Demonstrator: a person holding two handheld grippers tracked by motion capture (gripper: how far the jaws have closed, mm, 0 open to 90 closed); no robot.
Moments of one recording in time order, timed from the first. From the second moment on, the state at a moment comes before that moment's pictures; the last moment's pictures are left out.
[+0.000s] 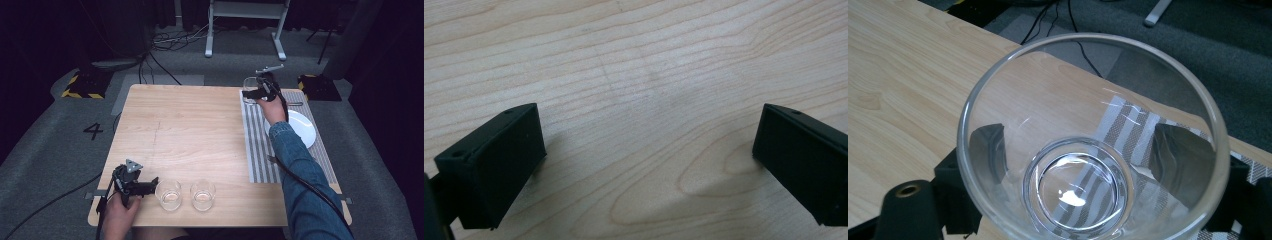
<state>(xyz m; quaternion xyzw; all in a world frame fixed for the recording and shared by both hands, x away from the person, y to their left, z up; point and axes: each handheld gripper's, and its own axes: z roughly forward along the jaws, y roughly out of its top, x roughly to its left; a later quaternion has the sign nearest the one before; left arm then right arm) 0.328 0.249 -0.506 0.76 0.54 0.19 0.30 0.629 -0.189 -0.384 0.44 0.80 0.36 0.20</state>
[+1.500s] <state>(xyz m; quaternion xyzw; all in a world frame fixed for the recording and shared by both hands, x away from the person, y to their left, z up) 0.328 0.249 -0.506 0.76 0.54 0.19 0.30 0.644 -0.196 -0.449 0.51 0.79 0.30 0.18</state>
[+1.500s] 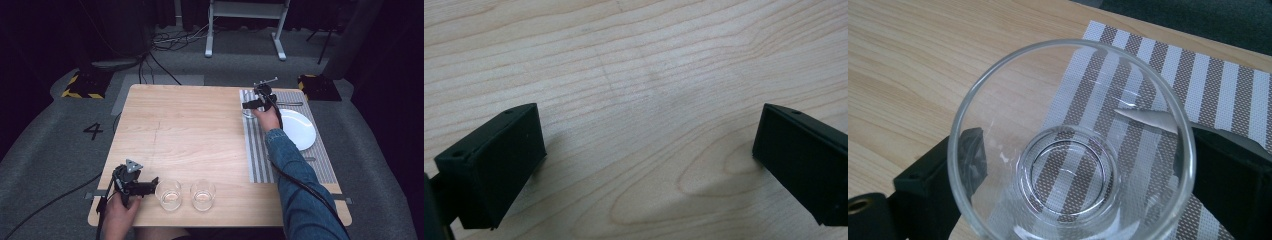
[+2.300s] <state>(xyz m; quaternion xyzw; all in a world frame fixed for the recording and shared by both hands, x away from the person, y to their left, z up) 0.329 0.249 -0.506 0.76 0.54 0.19 0.30 0.592 -0.222 -0.387 0.46 0.80 0.34 0.19</state>
